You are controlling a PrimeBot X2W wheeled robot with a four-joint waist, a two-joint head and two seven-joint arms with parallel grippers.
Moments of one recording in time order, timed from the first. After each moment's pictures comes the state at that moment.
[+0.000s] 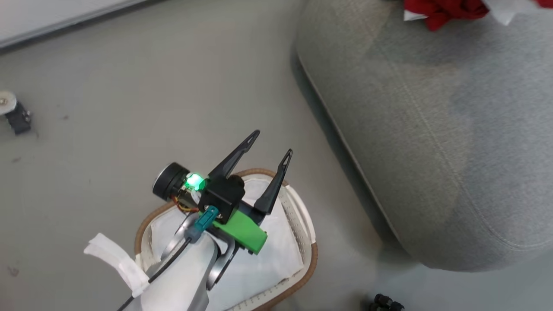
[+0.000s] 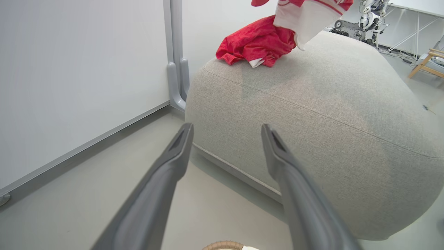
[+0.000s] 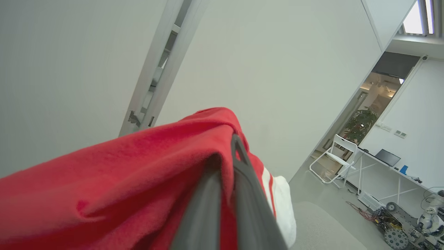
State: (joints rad) left arm -0.44 0.13 -0.60 0.31 -0.19 -0.13 -0.26; right arm -1.07 -0.38 -0.19 0.57 -0.10 0.13 -0.26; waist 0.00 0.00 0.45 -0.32
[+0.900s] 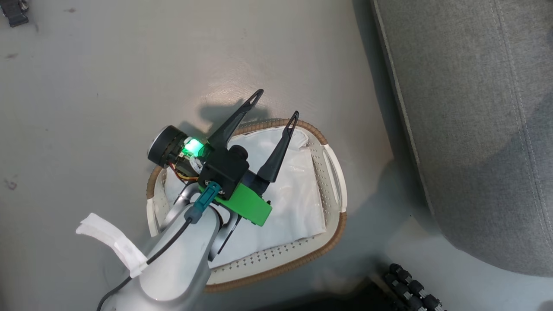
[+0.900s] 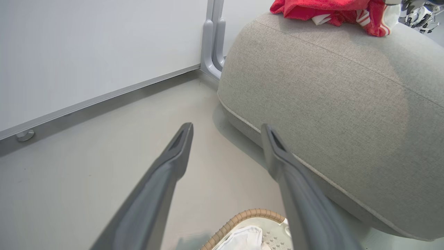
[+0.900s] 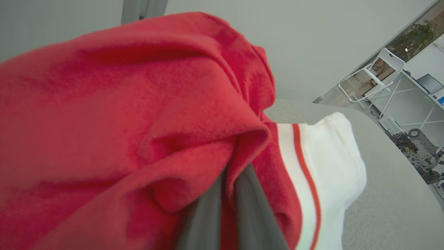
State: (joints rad) left arm -0.55 0.11 -0.59 0.27 -0.14 -0.12 -0.26; right arm -1.11 -0.40 -0.41 0.88 -0.25 0.13 -0.26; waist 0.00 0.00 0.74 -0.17
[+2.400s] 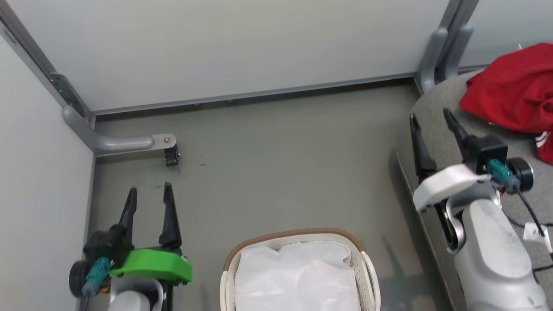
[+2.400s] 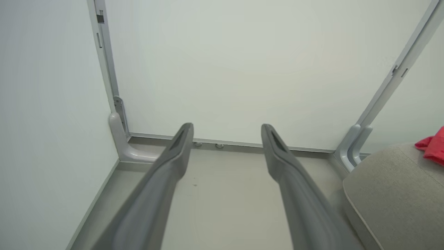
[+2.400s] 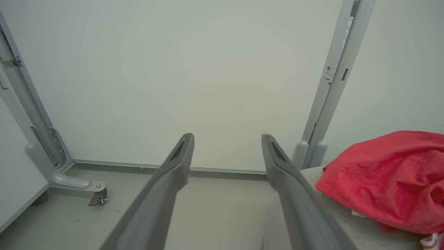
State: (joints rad) left arm -0.13 0.05 -0.13 0.26 -0.32 -0.01 -0.26; right arm -0.48 -0.05 -0.04 0.48 0.03 0.13 -0.26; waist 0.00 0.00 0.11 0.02
